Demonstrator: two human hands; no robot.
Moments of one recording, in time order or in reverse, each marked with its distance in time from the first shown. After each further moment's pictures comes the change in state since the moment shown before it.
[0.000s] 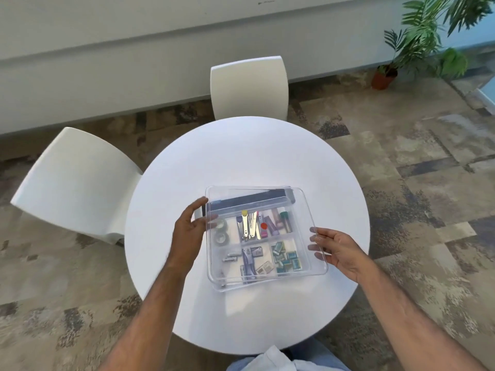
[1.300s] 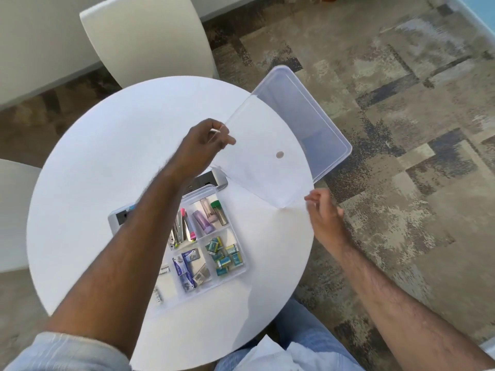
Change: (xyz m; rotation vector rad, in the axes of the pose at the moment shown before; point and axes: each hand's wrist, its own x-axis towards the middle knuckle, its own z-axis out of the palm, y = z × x) left_hand 0.164 0.035 0.284 0.291 -0.578 0.124; right_hand 0.046 0.001 -0.141 -0.620 0.498 -0.269
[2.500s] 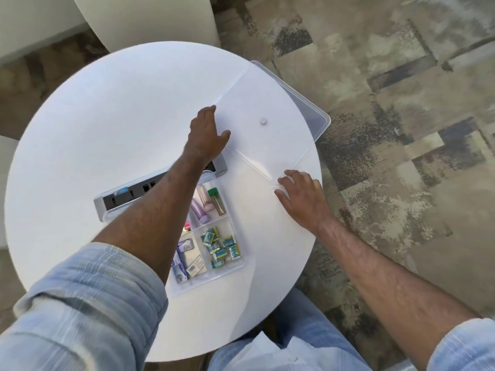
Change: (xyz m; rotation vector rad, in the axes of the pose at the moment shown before) left_hand 0.059 -0.106 0.016 0.736 0.121 -0.180; right_hand 0.057 0.012 0.058 -0.875 -0.108 -0.472
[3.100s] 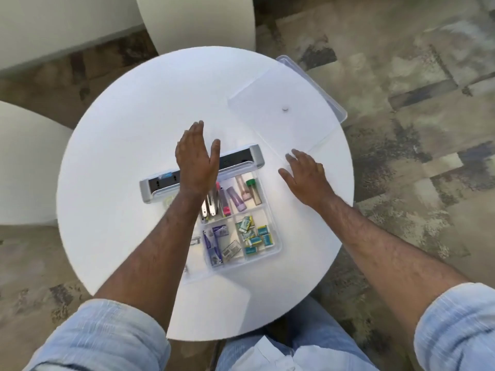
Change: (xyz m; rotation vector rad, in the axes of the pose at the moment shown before) left_hand -0.119 -0.097 -0.045 -0.049 0.396 -0.068; right_hand 0.045 -0.087 -0.019 0.172 -0.082 0.043
